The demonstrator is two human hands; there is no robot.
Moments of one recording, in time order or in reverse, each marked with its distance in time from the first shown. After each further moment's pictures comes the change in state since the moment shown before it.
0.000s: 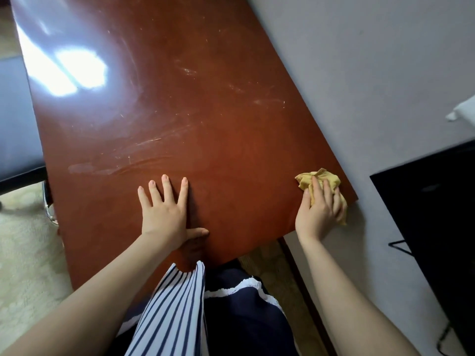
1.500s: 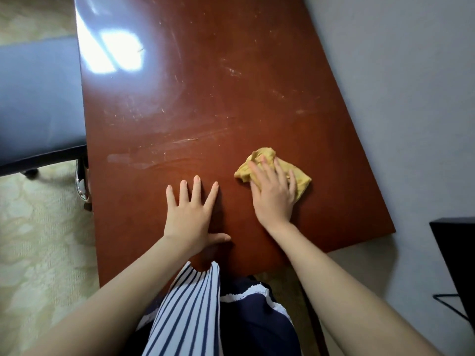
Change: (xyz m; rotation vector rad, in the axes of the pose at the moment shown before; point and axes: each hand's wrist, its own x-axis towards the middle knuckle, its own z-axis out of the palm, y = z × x) left_hand 0.000 -0.014 -0.007 -0.129 -0.007 0.066; right_hand -0.010 -0.134 0.045 -0.088 -0.358 -0.615
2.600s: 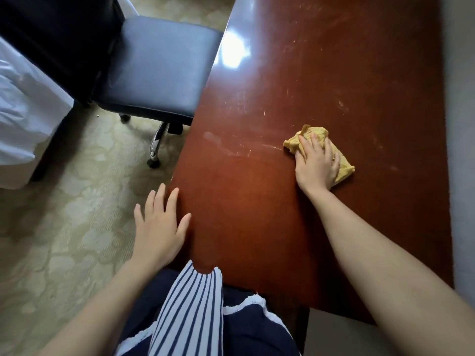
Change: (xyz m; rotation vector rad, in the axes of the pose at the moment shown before) left_hand -0.094 -0.069 0.081 -0.603 0.301 -0.709; right_hand 0.112 -0.072 0.008 -0.010 -0.214 -0.154
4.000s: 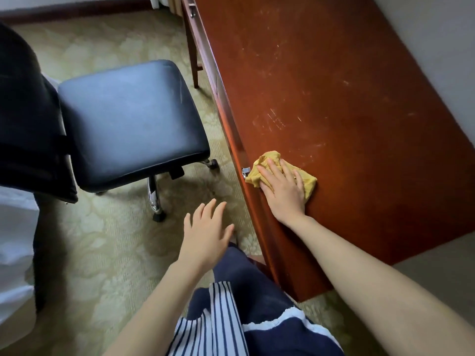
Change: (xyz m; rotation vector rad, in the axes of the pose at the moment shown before) left_hand 0.156 -0.143 -0.096 0.056 -0.418 0.582; right_hand -0.077 -0.244 0.077 -0.028 -0.029 0.146
